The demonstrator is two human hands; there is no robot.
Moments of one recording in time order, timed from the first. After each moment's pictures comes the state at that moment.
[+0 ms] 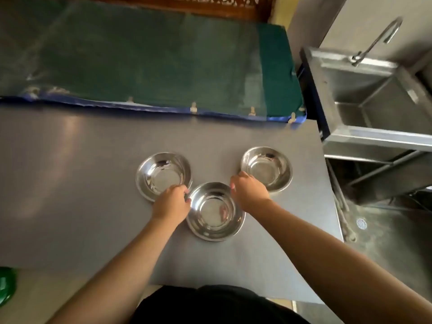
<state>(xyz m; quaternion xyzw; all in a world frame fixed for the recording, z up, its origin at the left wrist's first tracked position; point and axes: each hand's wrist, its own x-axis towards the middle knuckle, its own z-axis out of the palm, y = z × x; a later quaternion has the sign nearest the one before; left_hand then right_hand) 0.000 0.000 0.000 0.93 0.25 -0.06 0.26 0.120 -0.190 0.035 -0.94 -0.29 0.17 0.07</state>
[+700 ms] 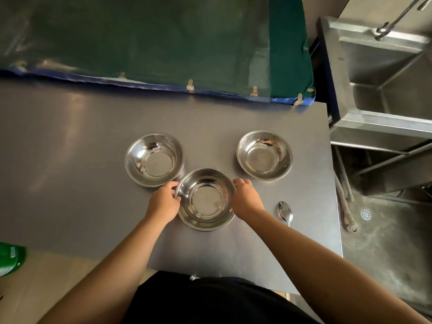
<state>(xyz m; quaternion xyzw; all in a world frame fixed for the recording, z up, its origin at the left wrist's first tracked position) -0.012 -0.022 -0.038 0.80 0.40 -0.09 0.43 0.106 -0.226 -0.020 -0.93 -0.12 0.30 0.20</state>
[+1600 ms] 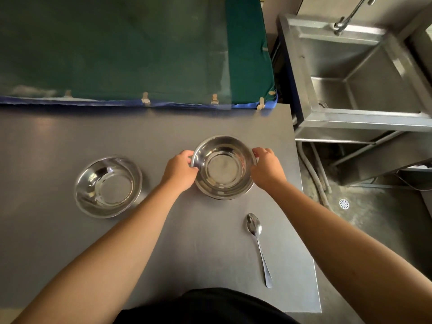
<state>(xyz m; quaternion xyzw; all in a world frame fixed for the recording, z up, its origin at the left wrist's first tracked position) 0.179 -0.092 -0.007 0.85 0.29 -0.07 0.44 0.268 -0.317 0.020 -0.95 -0.06 0.18 0.25</state>
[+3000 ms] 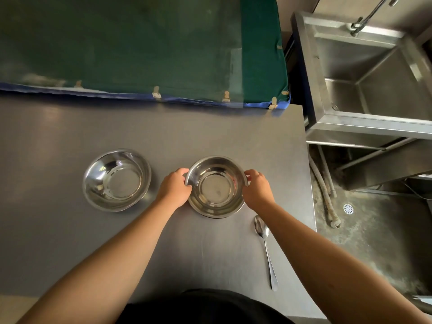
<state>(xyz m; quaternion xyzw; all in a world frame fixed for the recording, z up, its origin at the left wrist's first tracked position) 0.130 -0.072 -0.046 0.87 0.30 -0.11 0.37 0.222 -0.297 -0.043 -0.93 -0.03 0.23 0.28</state>
